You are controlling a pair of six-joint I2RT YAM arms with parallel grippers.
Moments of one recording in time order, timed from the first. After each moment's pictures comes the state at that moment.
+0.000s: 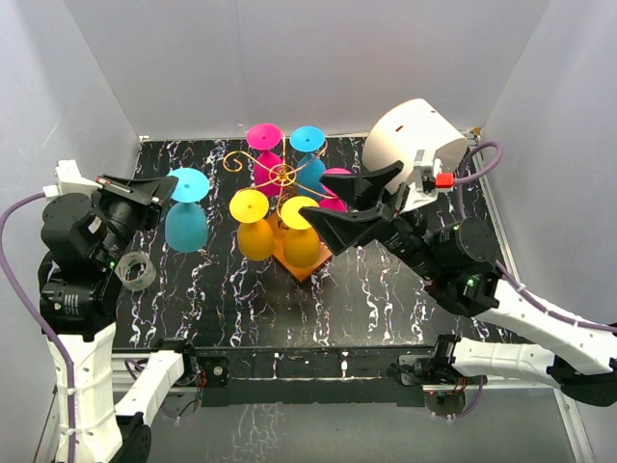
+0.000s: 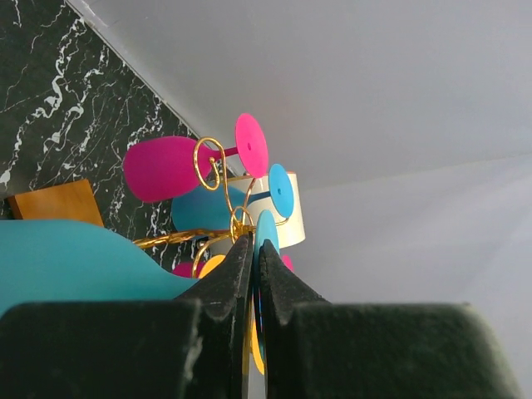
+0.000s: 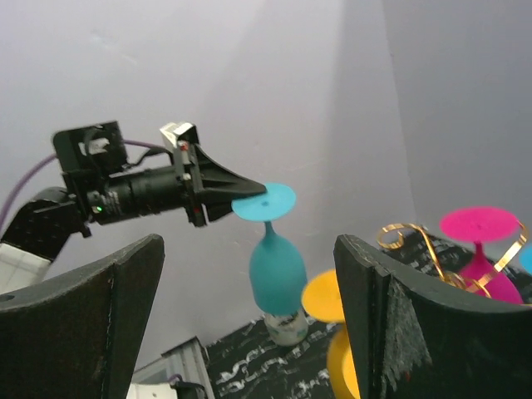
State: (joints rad) left arm -0.02 0.79 1.43 -0.78 0.13 -1.11; right arm 1.09 0.94 1.12 0.35 0.04 0.29
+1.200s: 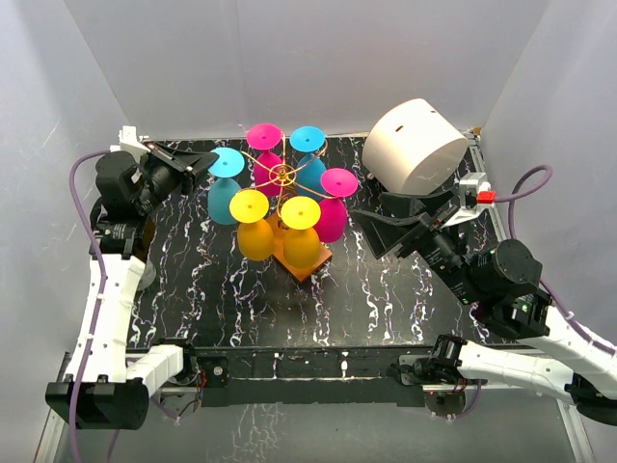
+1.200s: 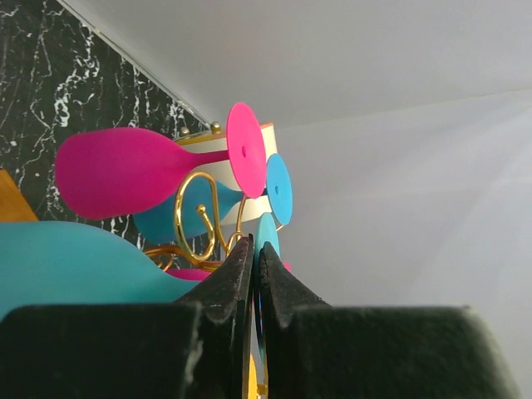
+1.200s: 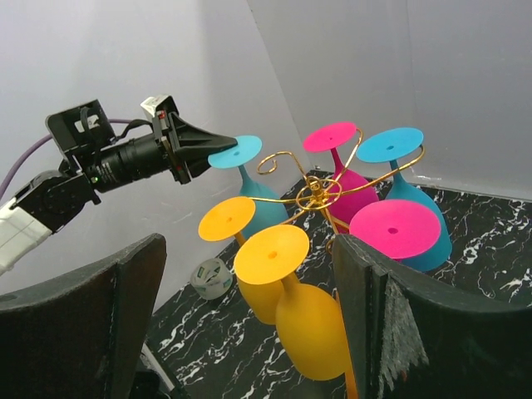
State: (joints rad) left arm -0.02 1.02 1.19 -0.30 0.42 -1.17; right arm 1.09 0.67 1.04 -0.04 0.38 0.28
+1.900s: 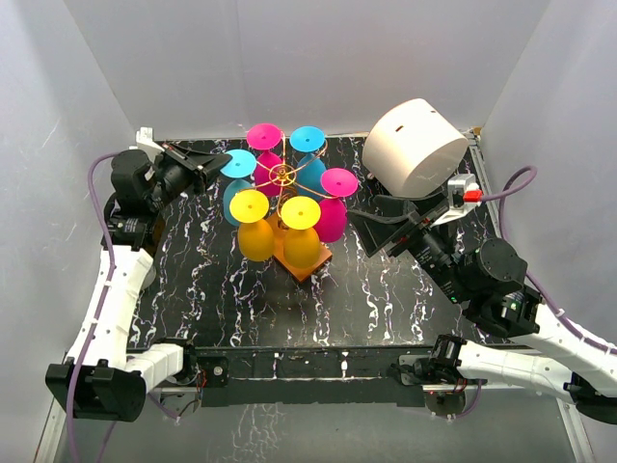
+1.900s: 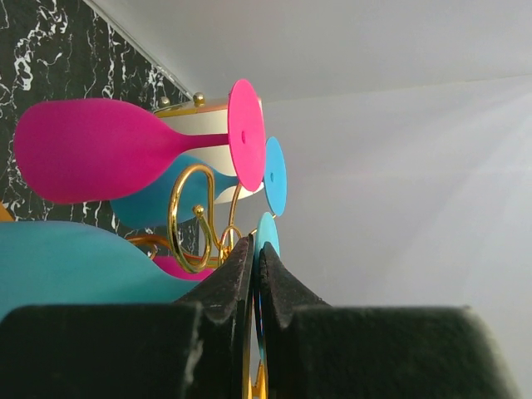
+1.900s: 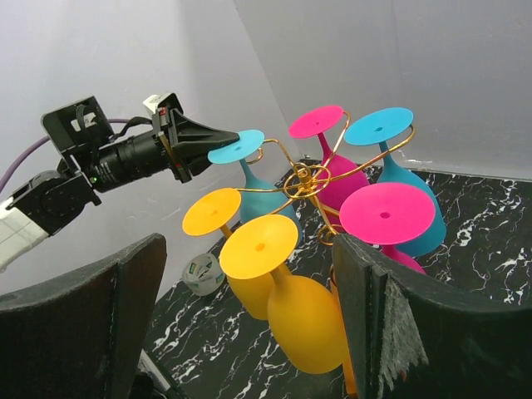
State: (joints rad) left arm -0.07 1.08 1.14 -0.21 0.47 -1.27; right arm 1.09 0.69 1.00 -0.03 0.42 0.32
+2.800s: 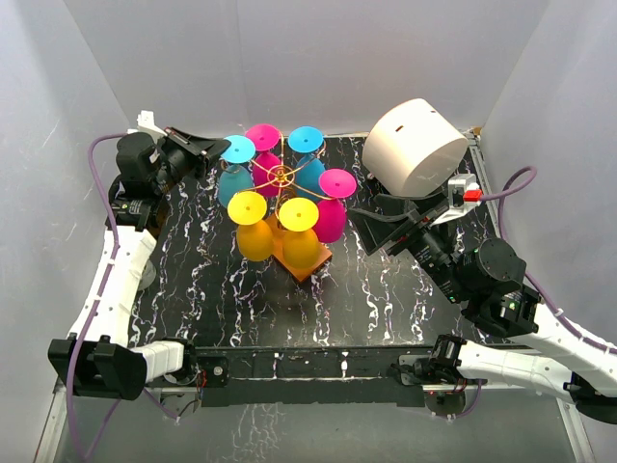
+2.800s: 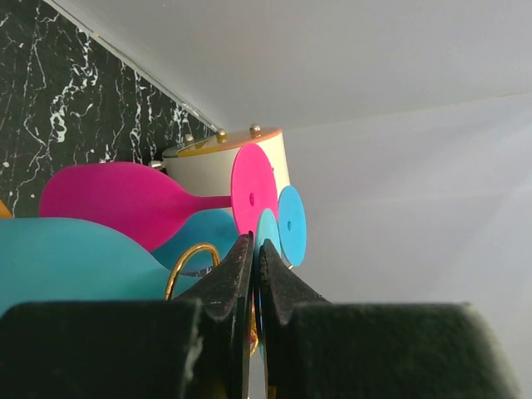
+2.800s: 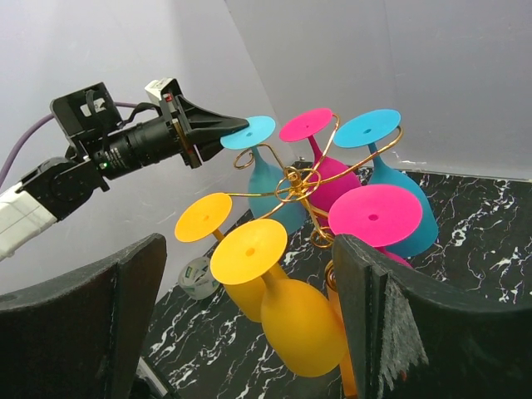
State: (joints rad) left arm -0.08 1.20 1.25 -0.19 0.38 -1.17; right arm 1.09 0.69 1.00 -0.02 0.44 0.31
